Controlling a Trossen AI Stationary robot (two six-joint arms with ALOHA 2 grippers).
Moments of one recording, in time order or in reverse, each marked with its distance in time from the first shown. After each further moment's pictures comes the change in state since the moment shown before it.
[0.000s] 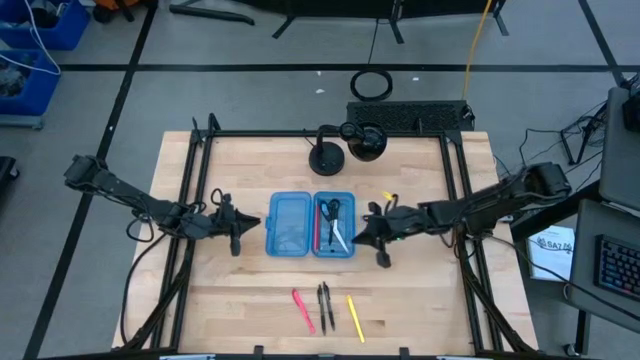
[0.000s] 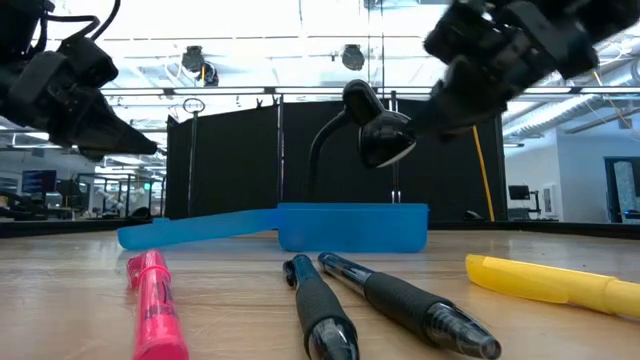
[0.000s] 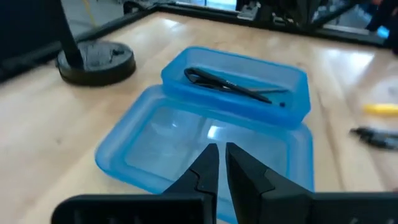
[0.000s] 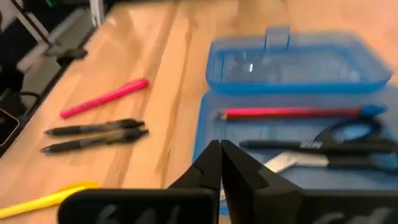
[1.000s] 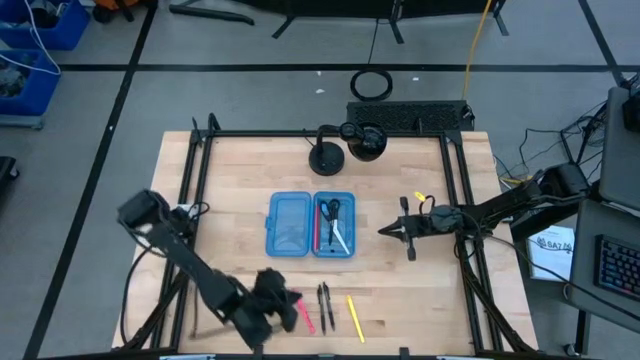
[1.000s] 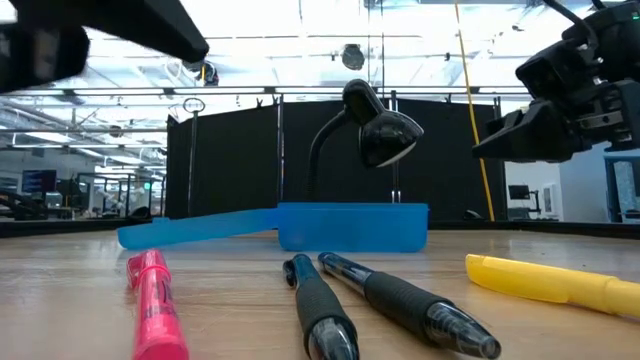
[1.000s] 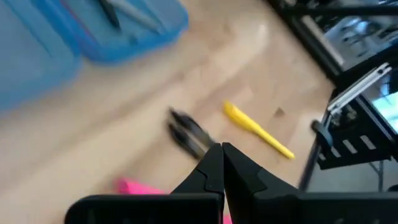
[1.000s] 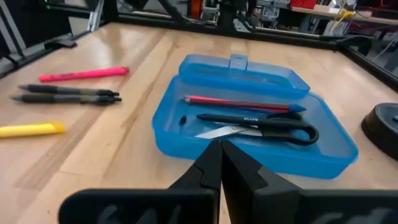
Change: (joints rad) left arm -0.360 1.153 1.073 -0.438 -0.144 -1.107; right arm 0.001 -0.255 -0.529 0.539 0.102 -0.241
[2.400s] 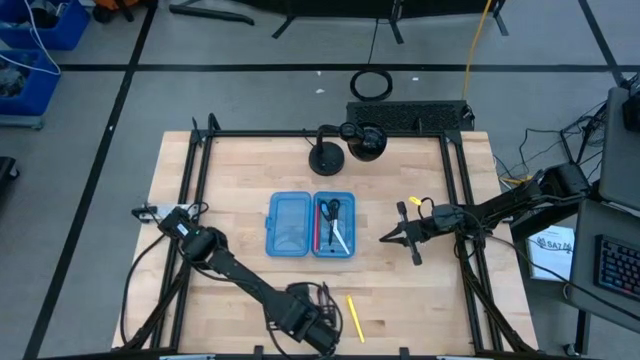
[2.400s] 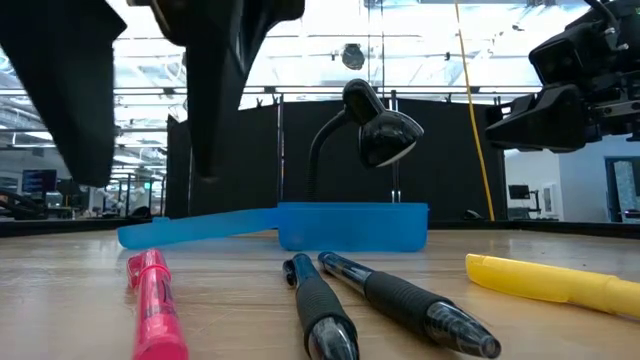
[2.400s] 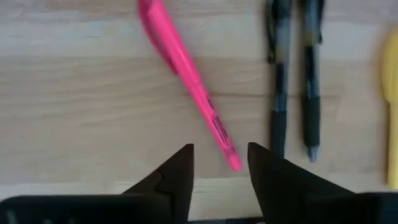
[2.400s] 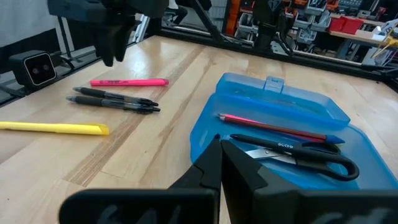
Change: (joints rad) left arm 0.168 0.578 0.967 -0.952 0.704 -0.723; right arm 0.000 -0.003 0.000 0.046 -0.155 -0.077
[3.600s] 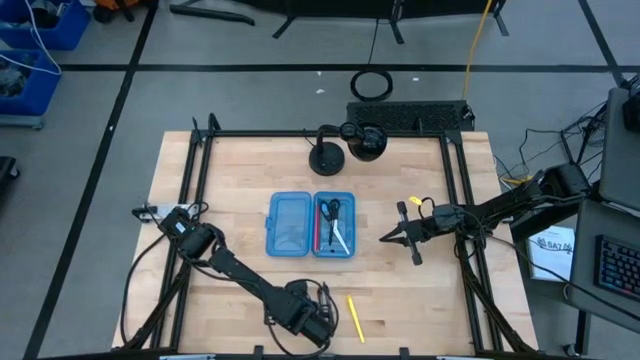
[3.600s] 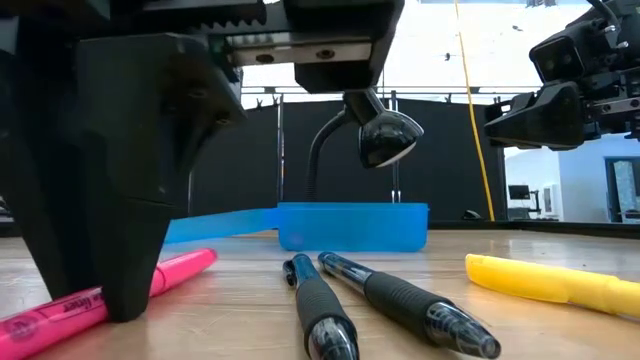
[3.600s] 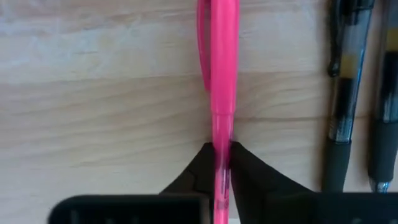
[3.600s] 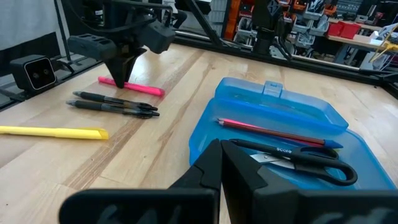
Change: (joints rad) left arm 0.001 -0.008 -0.265 0.193 0.101 0.049; right arm 0.000 0.000 0.000 0.016 0.000 -0.003
